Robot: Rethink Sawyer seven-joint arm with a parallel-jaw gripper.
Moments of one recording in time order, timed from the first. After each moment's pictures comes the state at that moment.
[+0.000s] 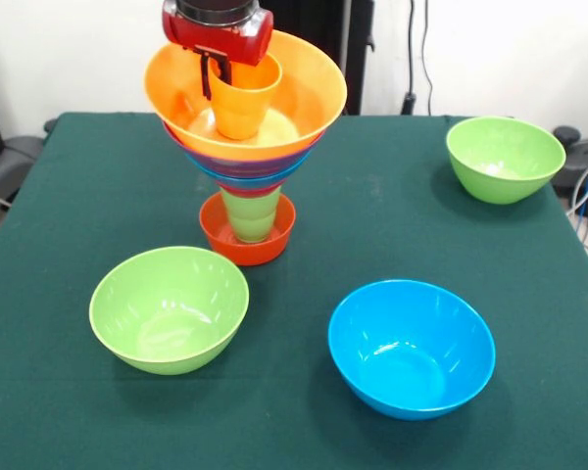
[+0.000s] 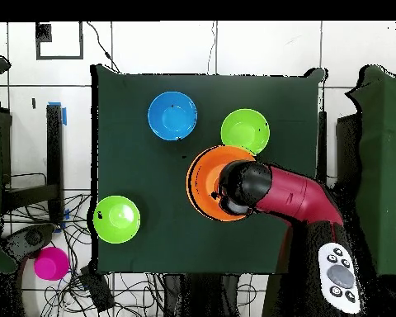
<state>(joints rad) -0.37 -0.75 -0.07 1.70 -0.11 0.81 1.76</state>
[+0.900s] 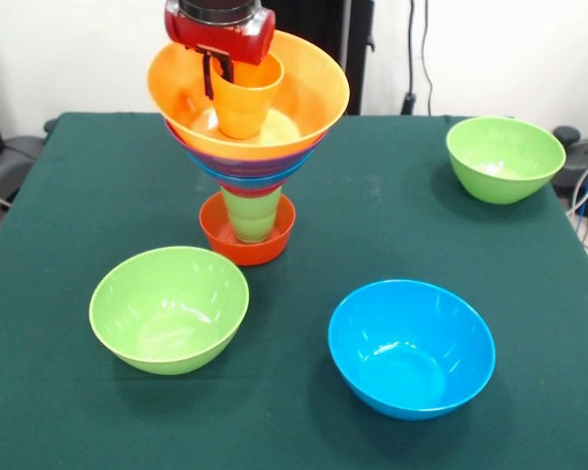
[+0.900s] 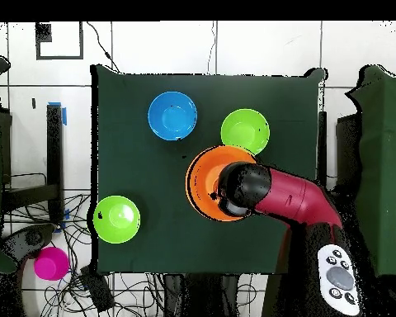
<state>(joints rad) -0.37 -0.76 -0.07 1.72 -0.11 0.79 1.76</state>
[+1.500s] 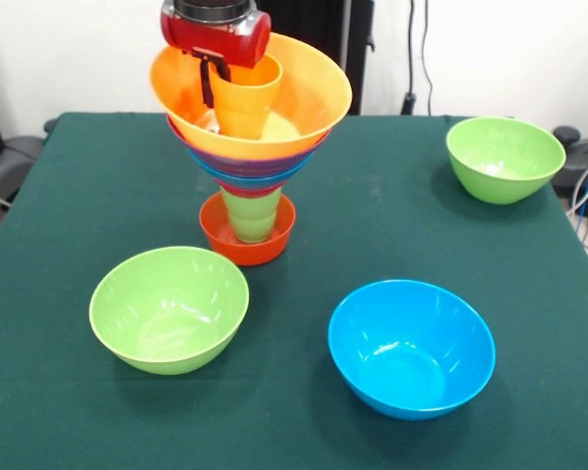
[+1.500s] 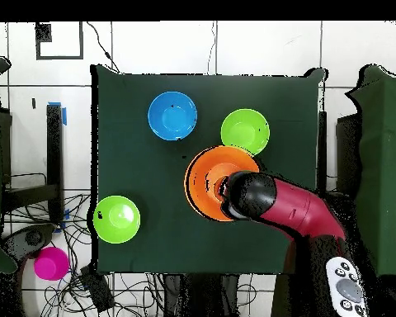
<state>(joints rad) -0.42 -0.78 -0.04 1.80 -0.06 0.66 1.76</state>
